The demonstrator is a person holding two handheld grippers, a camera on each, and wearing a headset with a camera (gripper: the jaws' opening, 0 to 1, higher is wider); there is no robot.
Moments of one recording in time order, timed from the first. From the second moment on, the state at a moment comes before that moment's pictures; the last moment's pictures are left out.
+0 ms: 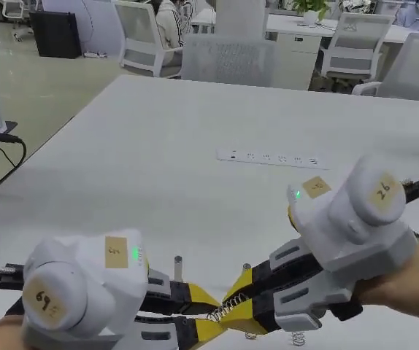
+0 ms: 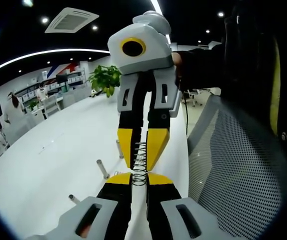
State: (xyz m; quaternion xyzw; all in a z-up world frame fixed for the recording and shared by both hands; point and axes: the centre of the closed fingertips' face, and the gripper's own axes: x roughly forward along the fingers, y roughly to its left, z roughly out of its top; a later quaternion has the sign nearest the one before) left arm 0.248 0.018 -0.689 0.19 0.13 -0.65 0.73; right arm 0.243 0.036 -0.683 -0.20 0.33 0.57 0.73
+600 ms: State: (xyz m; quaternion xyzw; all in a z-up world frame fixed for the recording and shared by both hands) left arm 0.249 0.016 -0.699 0.20 0.14 -0.65 0.72; right arm 0.243 0.038 -0.694 -0.31 0.39 0.57 0.65
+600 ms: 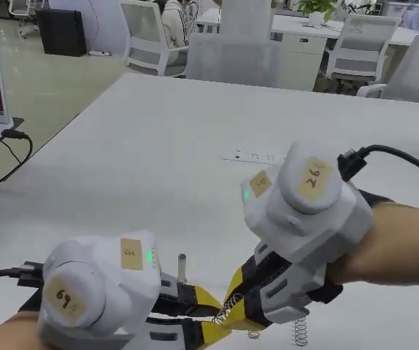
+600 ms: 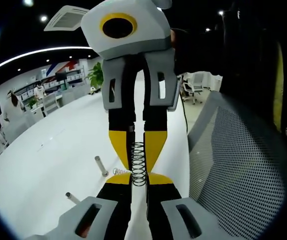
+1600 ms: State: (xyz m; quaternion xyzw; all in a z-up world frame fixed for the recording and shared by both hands) left arm 0.269 0.044 -0.702 0.16 0.17 -0.61 0.76; right arm 0.262 0.051 -0.690 -0.36 0.39 0.59 0.62
